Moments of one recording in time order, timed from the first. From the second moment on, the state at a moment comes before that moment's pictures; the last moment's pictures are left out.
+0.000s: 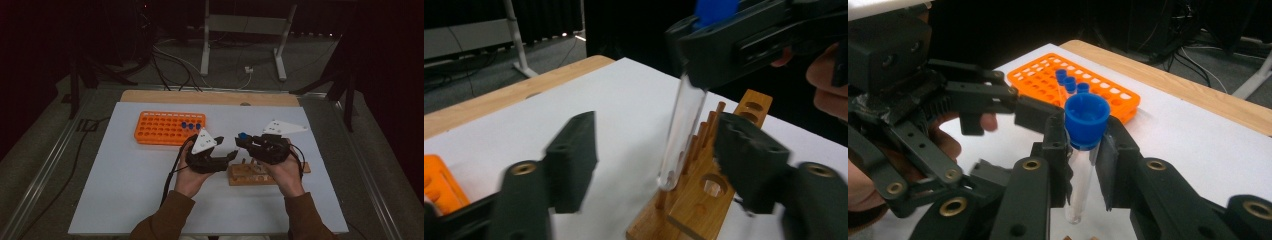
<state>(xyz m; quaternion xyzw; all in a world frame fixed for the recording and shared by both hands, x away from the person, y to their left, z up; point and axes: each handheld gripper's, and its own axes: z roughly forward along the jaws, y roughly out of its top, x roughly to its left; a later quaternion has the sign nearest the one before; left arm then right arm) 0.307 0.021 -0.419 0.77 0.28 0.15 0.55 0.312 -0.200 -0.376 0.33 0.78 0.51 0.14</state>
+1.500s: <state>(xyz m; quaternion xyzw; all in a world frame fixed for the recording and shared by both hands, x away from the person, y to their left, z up) 0.320 0.075 -0.411 0.75 0.33 0.19 0.55 0.295 -0.271 -0.397 0.39 0.73 0.52 0.19</state>
